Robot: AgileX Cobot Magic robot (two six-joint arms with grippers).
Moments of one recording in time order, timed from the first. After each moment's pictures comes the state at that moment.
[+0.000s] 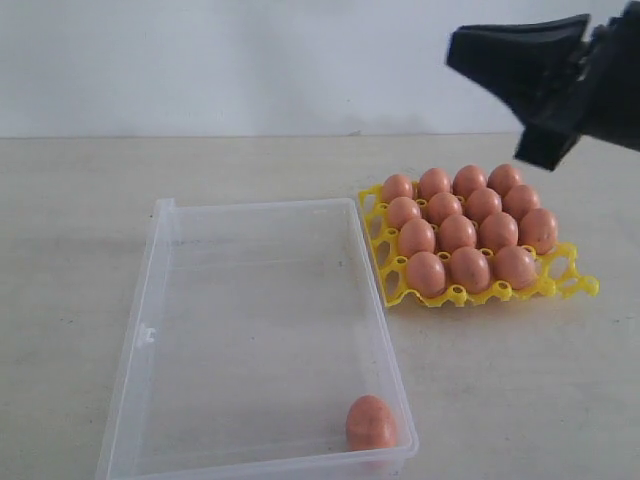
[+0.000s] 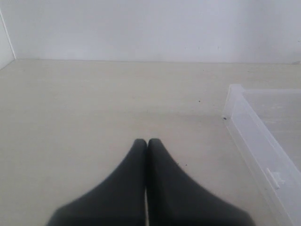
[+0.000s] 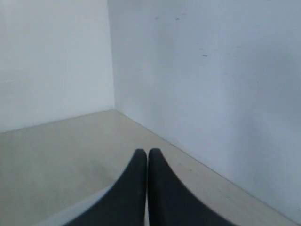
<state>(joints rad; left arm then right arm) -0.09 0.00 0.00 0.54 0.36 -0.53 0.10 1.28 -0.65 -1.12 -1.02 0.84</state>
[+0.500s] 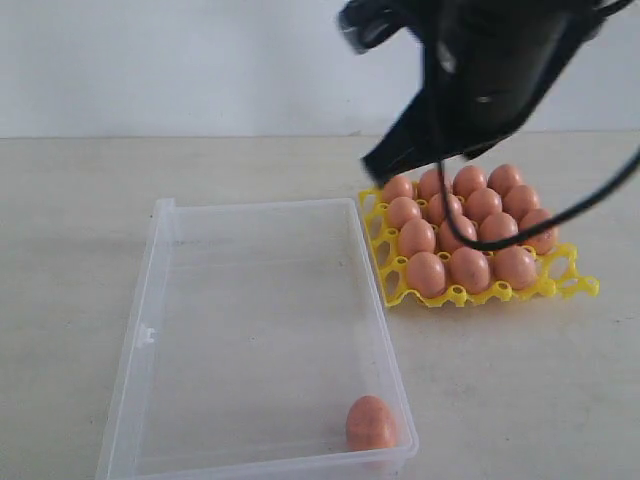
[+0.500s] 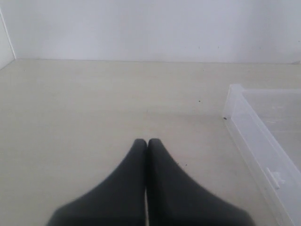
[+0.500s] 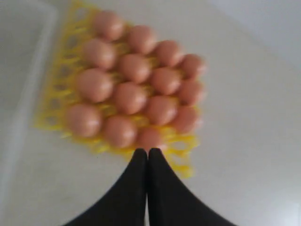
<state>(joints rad) -0.09 0.00 0.00 0.54 0.36 -0.53 0.80 1.61 -1.41 -0.56 1.18 0.38</state>
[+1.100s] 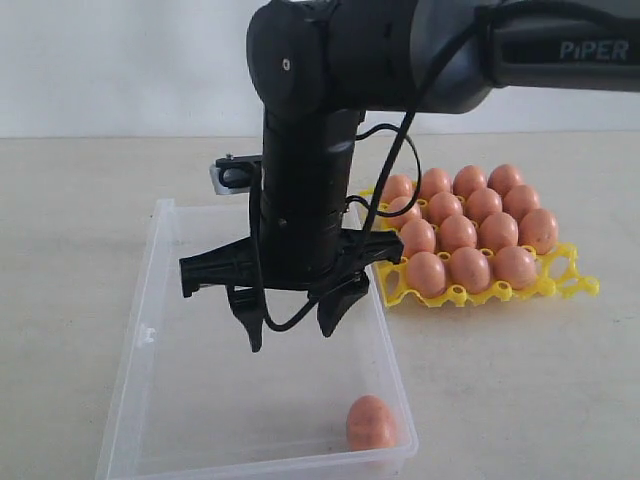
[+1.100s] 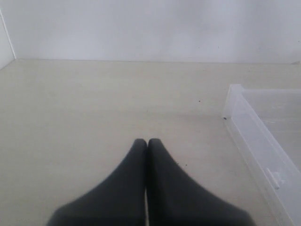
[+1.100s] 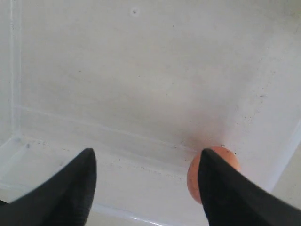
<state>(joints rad) -0.09 0.00 0.00 0.54 0.36 -0.53 0.81 1.97 -1.59 0.17 1.22 0.41</state>
